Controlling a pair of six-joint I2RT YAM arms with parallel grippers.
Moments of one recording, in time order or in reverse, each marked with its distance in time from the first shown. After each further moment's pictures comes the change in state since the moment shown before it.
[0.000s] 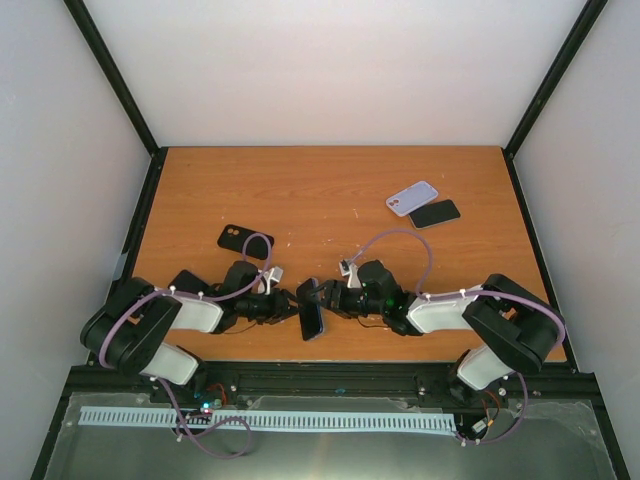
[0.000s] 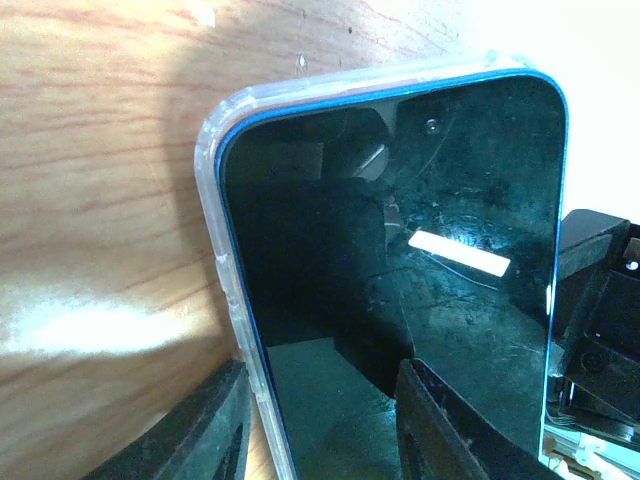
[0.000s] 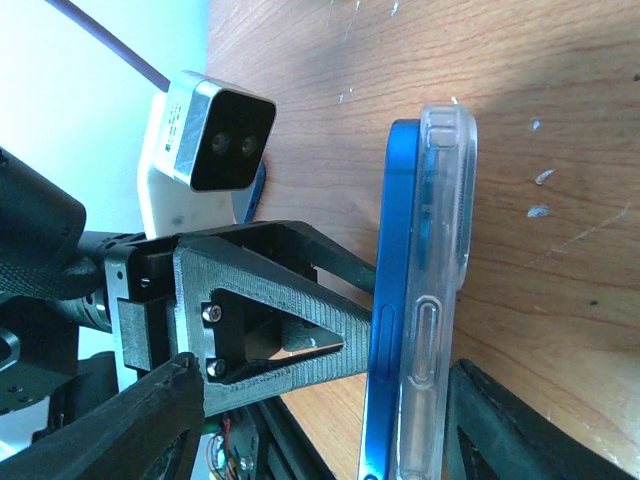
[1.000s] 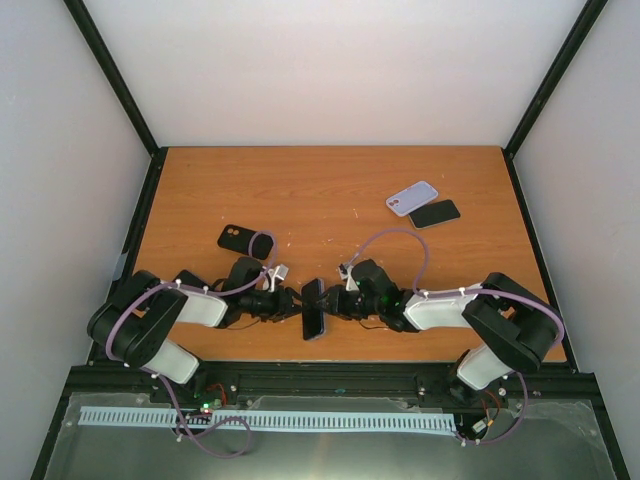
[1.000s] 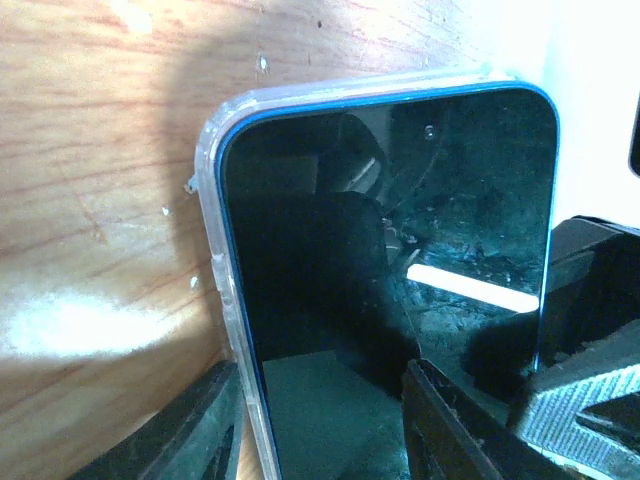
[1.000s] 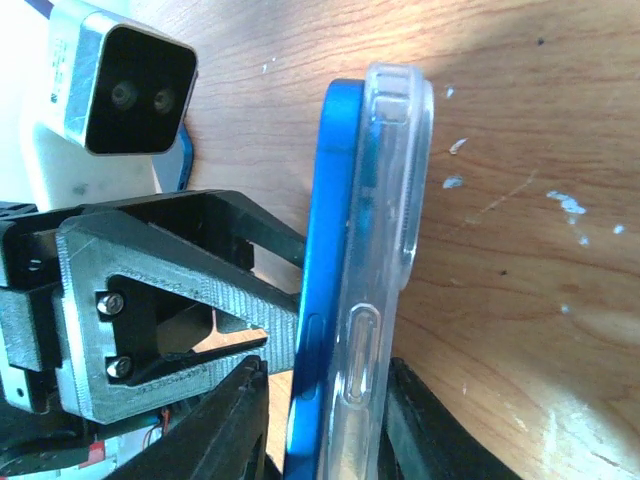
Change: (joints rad) left arm -0.006 0.056 0.049 -0.011 0.024 0.026; right arm 0.004 0.008 0.046 -0.195 0.034 -0.086
